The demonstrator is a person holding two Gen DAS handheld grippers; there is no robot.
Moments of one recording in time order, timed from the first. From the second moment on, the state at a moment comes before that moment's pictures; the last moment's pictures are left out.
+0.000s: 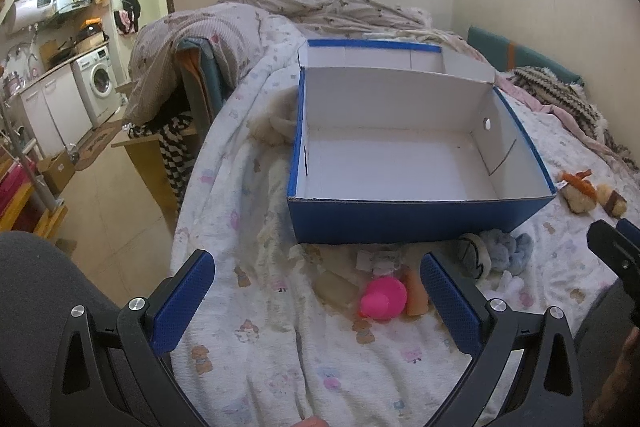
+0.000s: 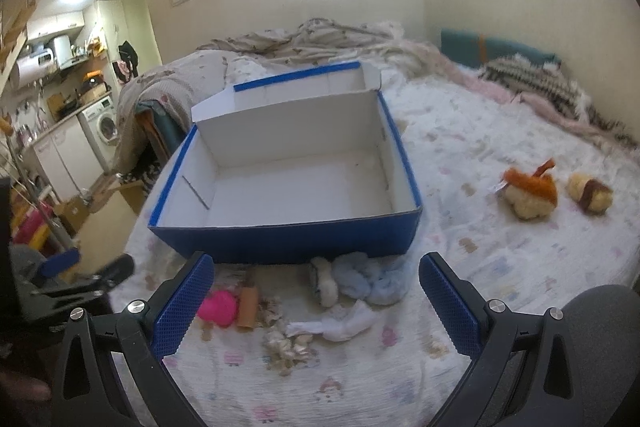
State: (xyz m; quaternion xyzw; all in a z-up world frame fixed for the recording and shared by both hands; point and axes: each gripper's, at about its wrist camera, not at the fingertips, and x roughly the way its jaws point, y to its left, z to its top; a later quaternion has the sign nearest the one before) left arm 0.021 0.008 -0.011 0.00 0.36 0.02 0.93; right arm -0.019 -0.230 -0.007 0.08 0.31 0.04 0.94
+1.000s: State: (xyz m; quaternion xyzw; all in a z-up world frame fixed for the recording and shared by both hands) left arm 0.125 0.068 -0.096 -0.07 0.60 0.04 0.80; right arm 0.066 -0.301 -0.076 0.20 0.51 0.05 0.84
